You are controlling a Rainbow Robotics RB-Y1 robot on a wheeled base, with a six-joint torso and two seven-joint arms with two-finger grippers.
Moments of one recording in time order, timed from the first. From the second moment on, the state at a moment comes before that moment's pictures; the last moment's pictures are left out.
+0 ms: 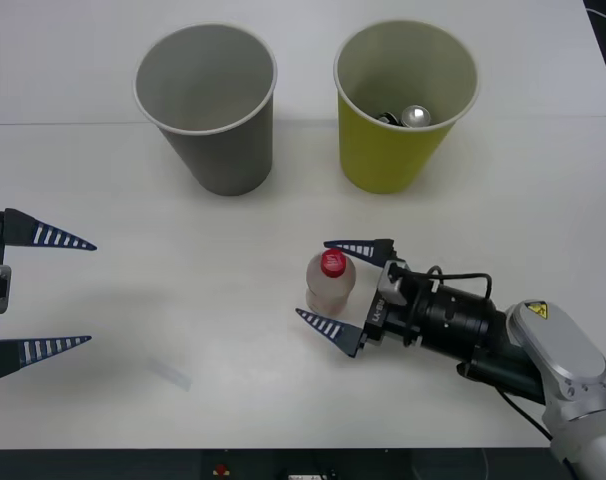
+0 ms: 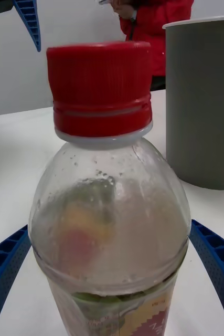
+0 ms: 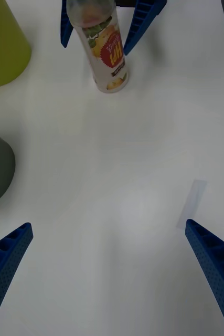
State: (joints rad) right arm -0.12 -0.31 0.21 -1.38 1.20 -0.96 0.43; left arm 0.26 1.13 0.26 -2.01 -1.31 -1.13 -0.09
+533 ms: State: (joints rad) right arm -0.13 -0.29 0.21 -1.38 1.20 -0.94 0.45; left arm 0.26 1.13 0.26 -2.01 -1.31 -1.13 -0.09
